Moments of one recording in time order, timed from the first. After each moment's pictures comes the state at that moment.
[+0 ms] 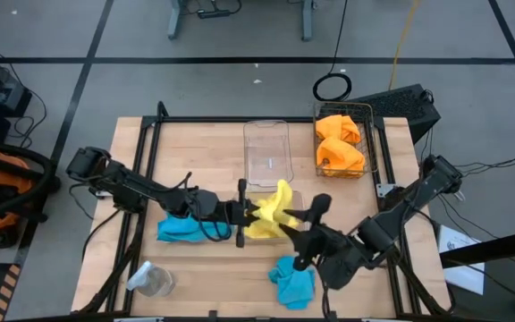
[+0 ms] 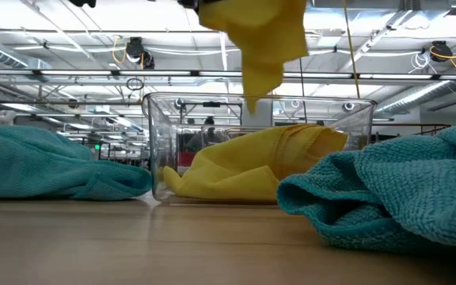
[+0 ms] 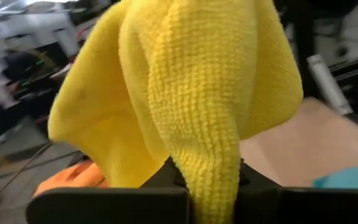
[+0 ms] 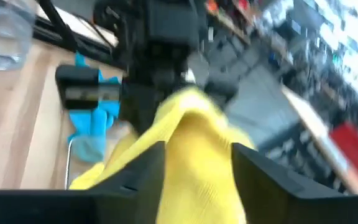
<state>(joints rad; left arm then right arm) -0.27 1.56 0.89 0.59 -0.26 0.35 0.66 1.63 1.55 -0.68 1.08 0.08</state>
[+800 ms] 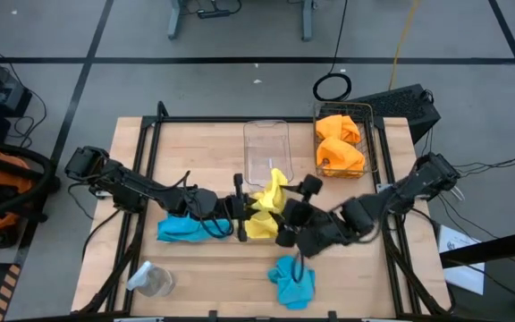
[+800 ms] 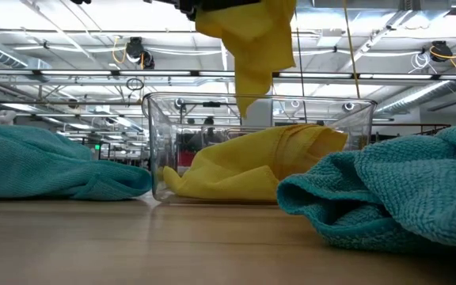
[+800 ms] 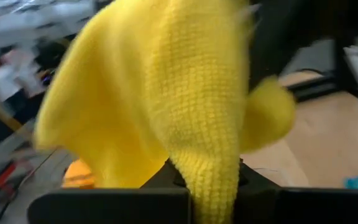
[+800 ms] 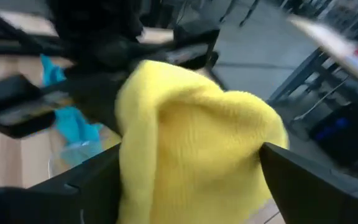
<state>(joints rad) -0.28 1.54 0.89 0.57 -0.36 0.34 0.48 1.64 1.55 -0.73 0.94 0.38</state>
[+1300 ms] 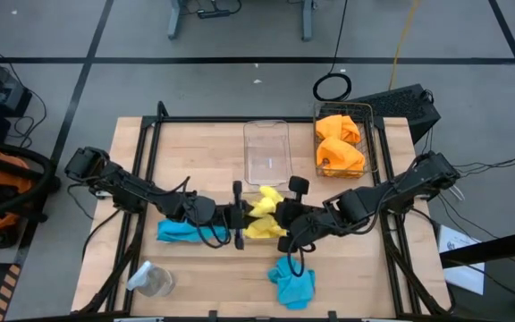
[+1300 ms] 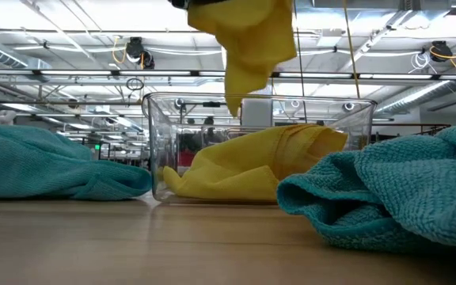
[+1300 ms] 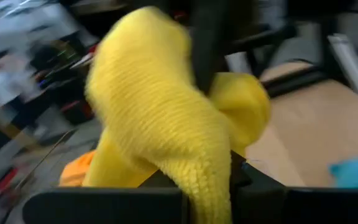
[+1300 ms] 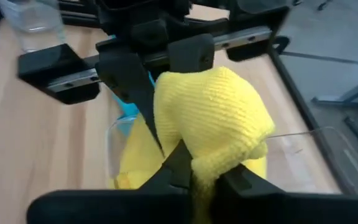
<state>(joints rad) -0.32 1.54 0.89 0.56 -0.40 0.37 0.43 1.63 1.55 -0.70 0.61 0.26</state>
